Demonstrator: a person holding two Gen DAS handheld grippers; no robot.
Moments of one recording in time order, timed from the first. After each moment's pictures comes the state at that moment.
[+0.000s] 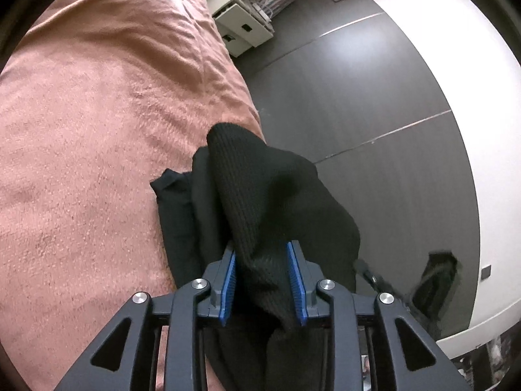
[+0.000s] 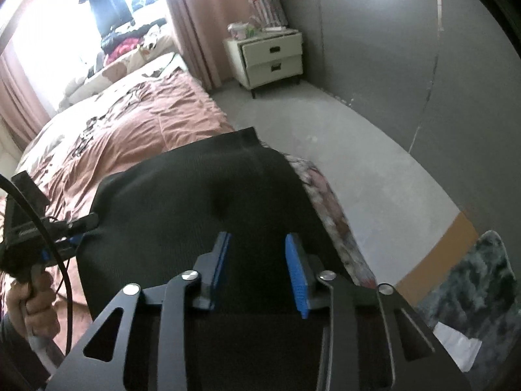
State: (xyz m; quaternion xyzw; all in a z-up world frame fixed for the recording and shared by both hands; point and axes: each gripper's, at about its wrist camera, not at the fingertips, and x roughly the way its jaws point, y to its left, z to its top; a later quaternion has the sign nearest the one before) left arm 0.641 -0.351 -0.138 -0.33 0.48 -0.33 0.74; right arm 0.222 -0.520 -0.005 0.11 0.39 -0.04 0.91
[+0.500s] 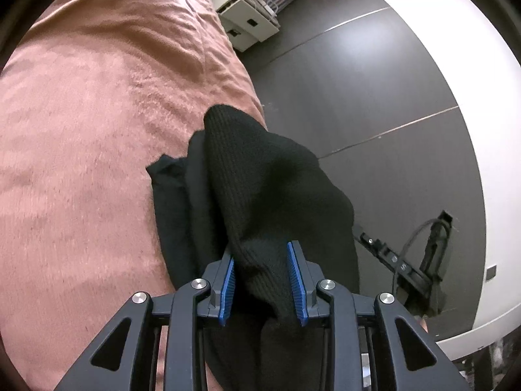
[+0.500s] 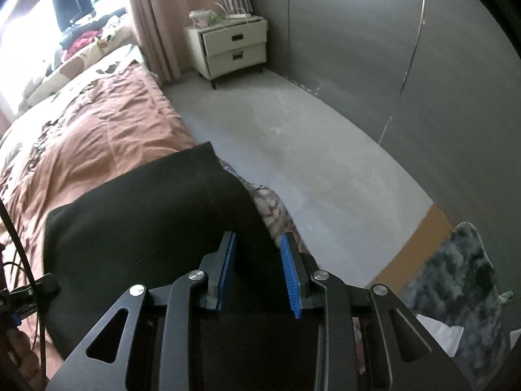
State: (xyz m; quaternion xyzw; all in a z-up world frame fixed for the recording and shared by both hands) left arm 0.638 -0.362 -0.139 -0.33 0.50 -0.31 0.74; right arm 0.256 -0.542 0.009 0.10 0.41 -0.11 0.90
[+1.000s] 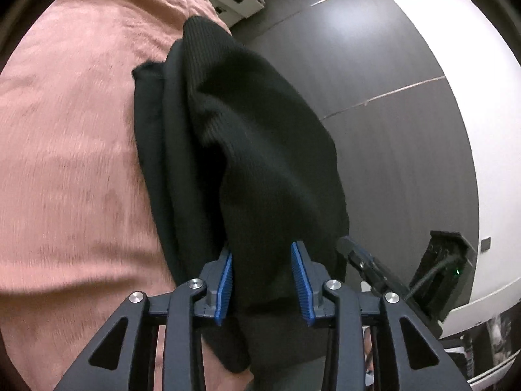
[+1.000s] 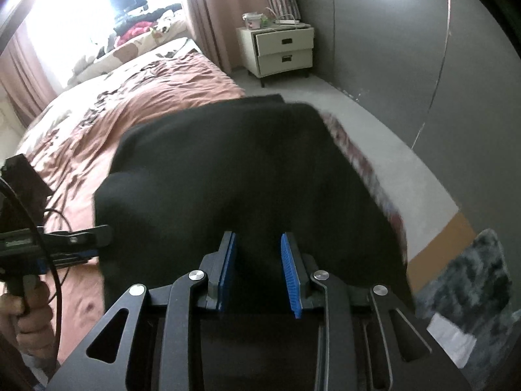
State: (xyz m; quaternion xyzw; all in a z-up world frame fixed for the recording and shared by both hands) left arm 0.566 -0.380 -0.151 -0.31 0.52 -0.35 0.71; right arm 0.126 -0.508 -0.007 0.09 0.39 -0.02 0.92
